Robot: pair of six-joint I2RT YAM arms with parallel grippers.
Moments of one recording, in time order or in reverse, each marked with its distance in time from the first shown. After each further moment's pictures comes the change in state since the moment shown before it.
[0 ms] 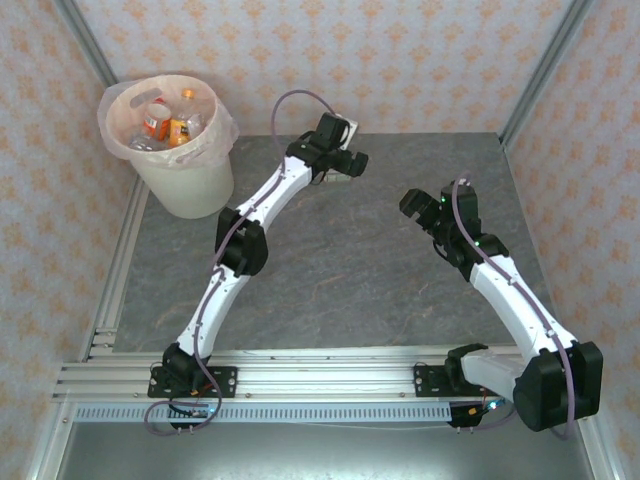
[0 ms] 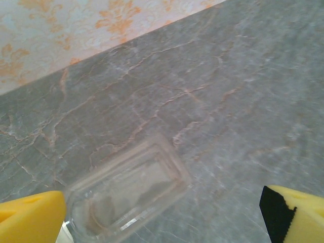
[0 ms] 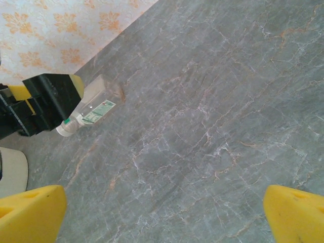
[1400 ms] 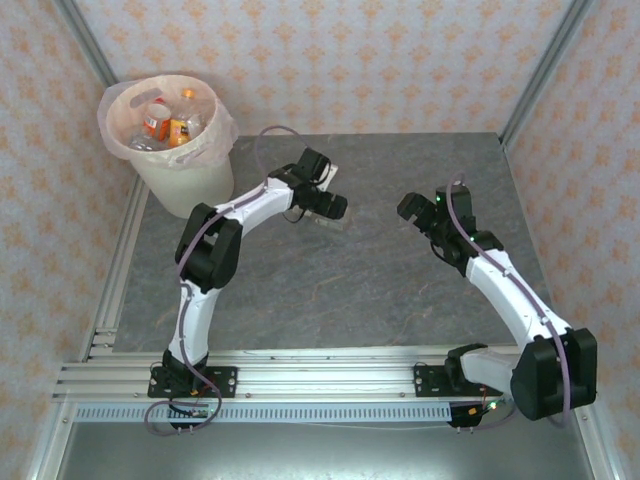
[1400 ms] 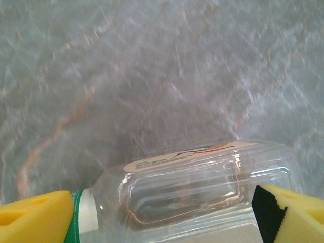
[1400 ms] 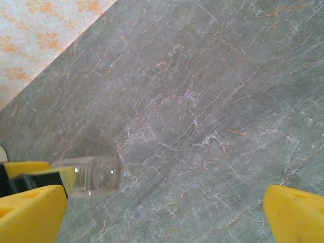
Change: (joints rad) left arm -0.022 -0.486 -0.919 0.144 0.117 -0.071; right arm 0.000 0.062 0.002 -0.017 -0.006 0.005
